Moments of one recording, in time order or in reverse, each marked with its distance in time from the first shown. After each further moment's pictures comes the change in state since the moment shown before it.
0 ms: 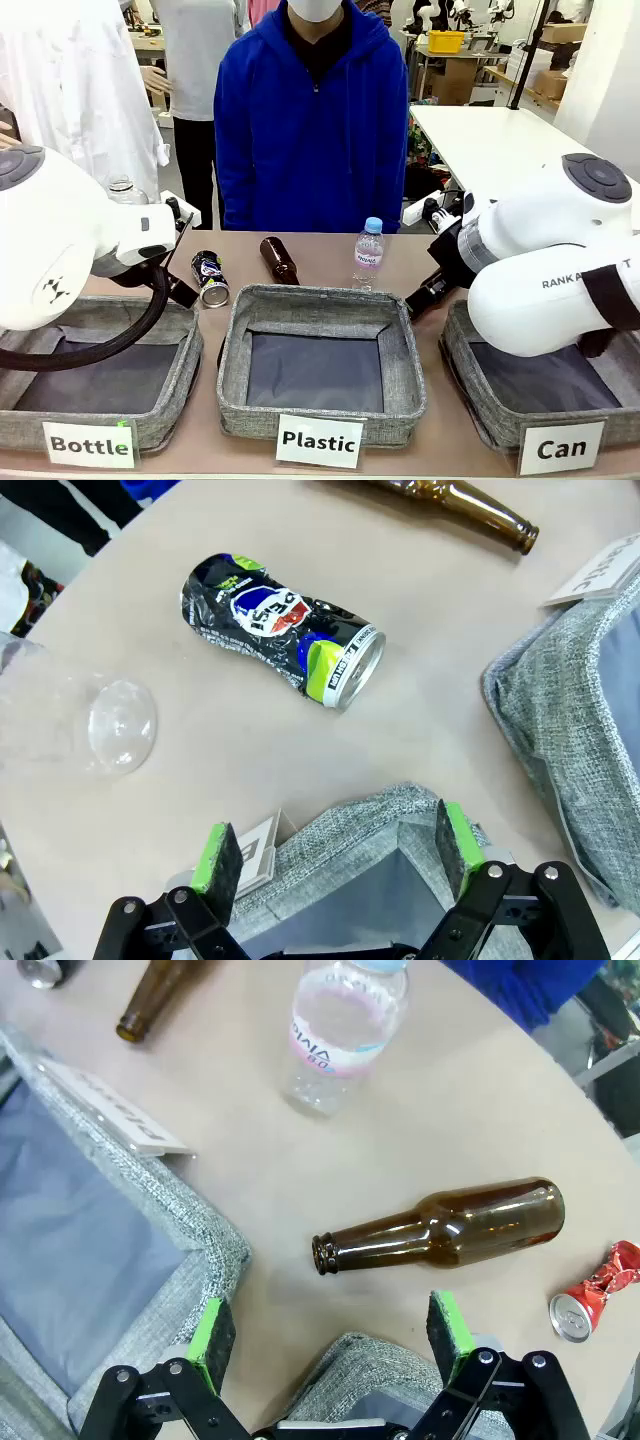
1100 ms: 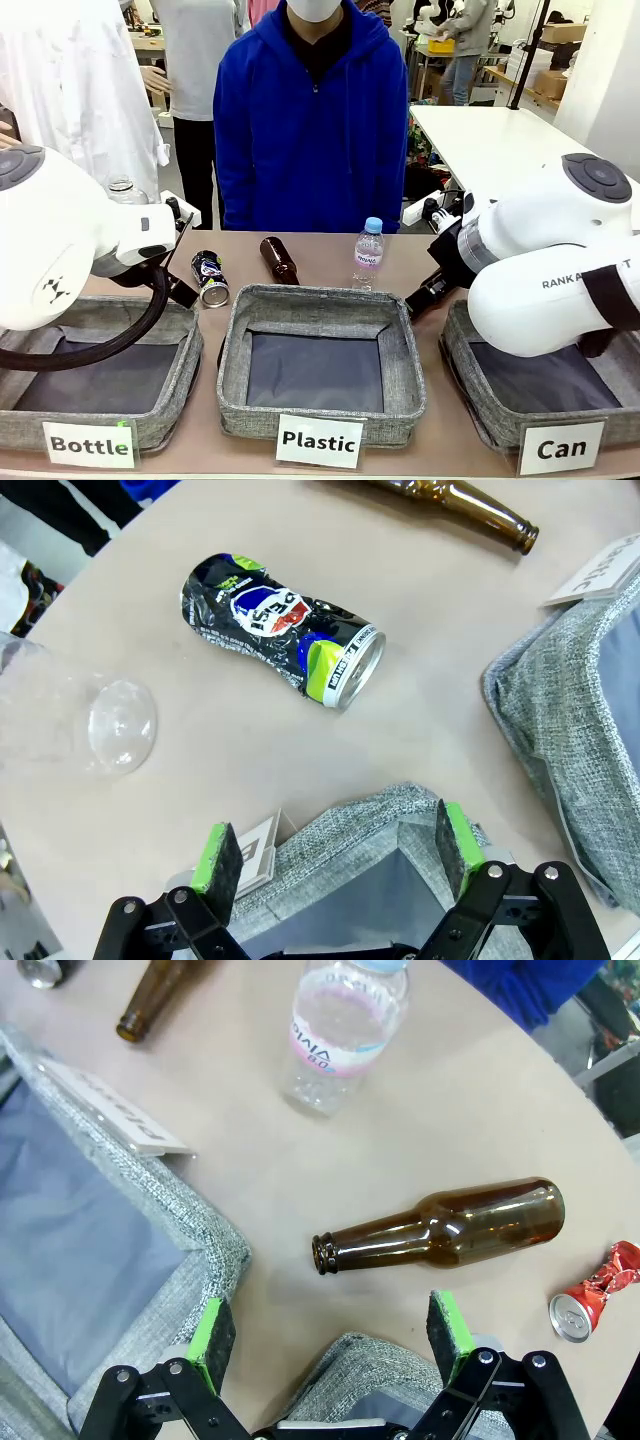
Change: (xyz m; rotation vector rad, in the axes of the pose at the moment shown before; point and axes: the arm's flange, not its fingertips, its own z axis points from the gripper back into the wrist) left arm 0.000 0.000 0.000 0.000 0.000 0.000; right arm 0.000 0.000 0.000 0.000 0.000 0.001
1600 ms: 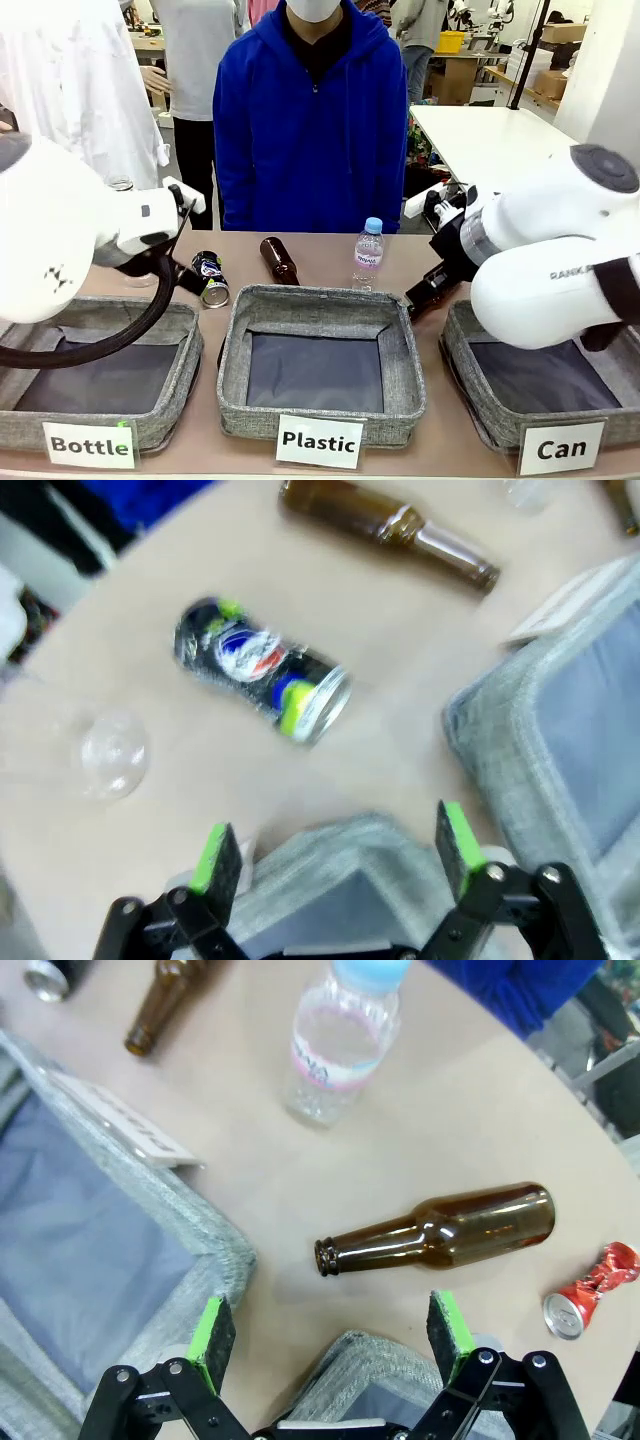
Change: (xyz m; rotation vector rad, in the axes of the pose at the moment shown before) left arm 0.018 -0.013 0.028 -0.065 -0.088 0.023; right arm 0.008 0.000 0.021 0.008 -0.020 -0.018
